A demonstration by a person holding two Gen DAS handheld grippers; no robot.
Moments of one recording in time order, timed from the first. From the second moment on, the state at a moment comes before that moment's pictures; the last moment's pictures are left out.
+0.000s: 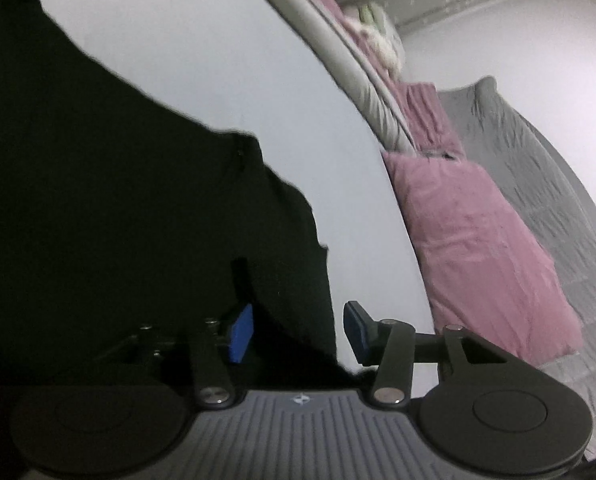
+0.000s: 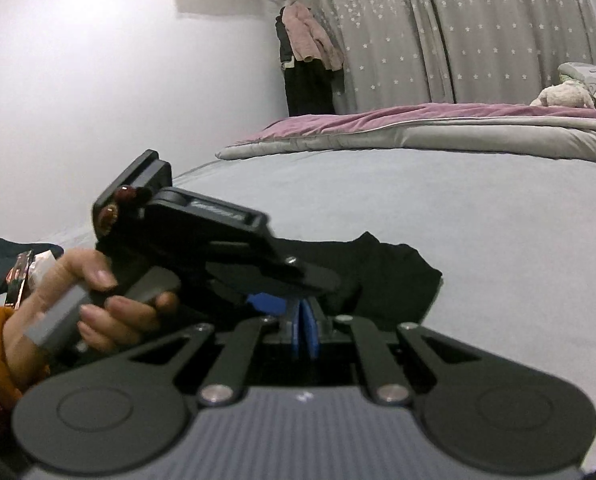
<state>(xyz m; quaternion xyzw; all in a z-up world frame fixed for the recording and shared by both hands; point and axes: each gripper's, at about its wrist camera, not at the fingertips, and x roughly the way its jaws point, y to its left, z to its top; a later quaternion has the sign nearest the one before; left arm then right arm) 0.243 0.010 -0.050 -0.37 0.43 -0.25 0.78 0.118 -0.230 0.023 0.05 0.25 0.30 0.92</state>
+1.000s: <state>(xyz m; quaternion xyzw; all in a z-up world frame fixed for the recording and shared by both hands) 0.236 0.013 -0.031 -0.23 0.36 -0.15 0.89 0.129 -0.192 0.009 0.02 0.29 0.34 0.90</state>
